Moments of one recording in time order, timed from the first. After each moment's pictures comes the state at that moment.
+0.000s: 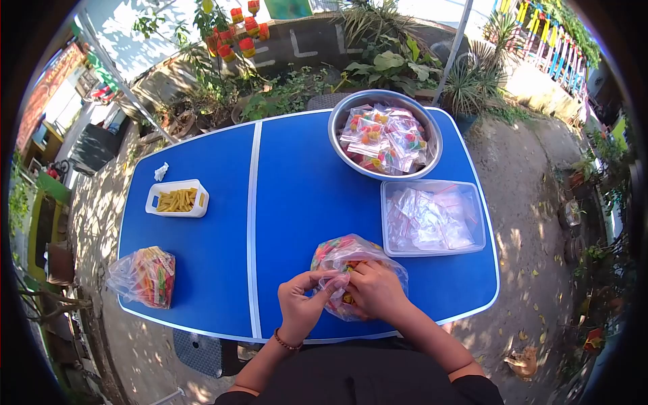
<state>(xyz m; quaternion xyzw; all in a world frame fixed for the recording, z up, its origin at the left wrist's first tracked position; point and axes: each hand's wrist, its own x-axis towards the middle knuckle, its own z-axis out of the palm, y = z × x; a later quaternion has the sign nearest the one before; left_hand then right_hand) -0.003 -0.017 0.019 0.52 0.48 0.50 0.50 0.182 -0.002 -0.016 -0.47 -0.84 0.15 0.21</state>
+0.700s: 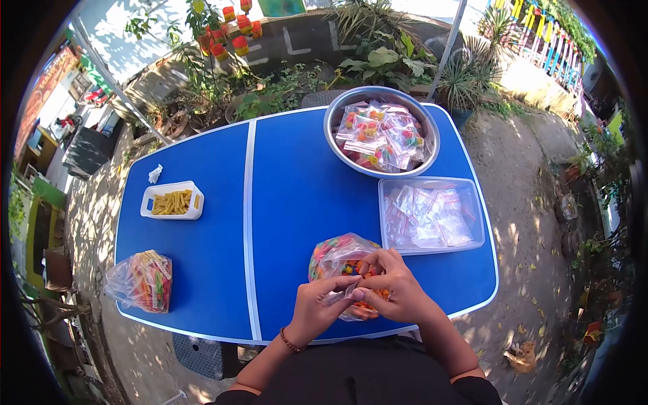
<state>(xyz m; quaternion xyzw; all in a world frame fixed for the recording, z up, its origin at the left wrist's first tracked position) 0.001 -0.011 0.021 0.65 0.42 0.39 0.49 0.203 -0.005 0.046 -0.42 -0.76 0.31 0.39</state>
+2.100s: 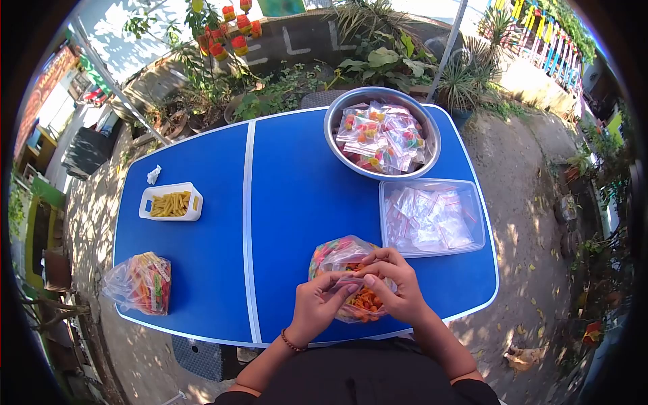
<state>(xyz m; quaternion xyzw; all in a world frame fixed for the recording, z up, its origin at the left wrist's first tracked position) 0.005 -0.009 0.013 0.53 0.43 0.41 0.60 0.199 -0.004 0.028 -0.49 -0.67 0.35 0.43</state>
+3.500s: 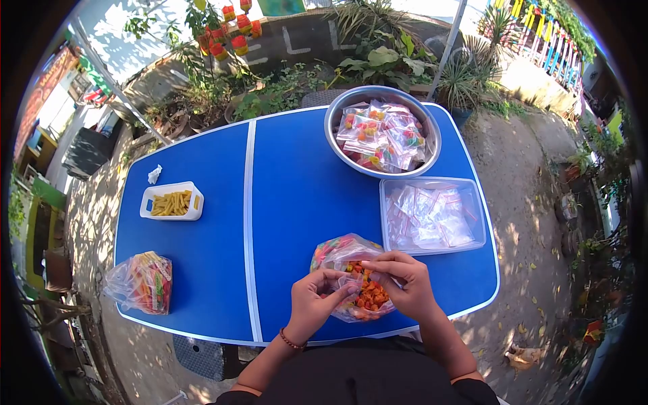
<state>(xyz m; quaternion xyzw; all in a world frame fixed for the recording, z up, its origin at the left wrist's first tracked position) -0.002 -0.009 -0.001 0.52 0.47 0.39 0.60 0.208 -0.008 0.035 -0.47 -0.64 0.41 0.44</state>
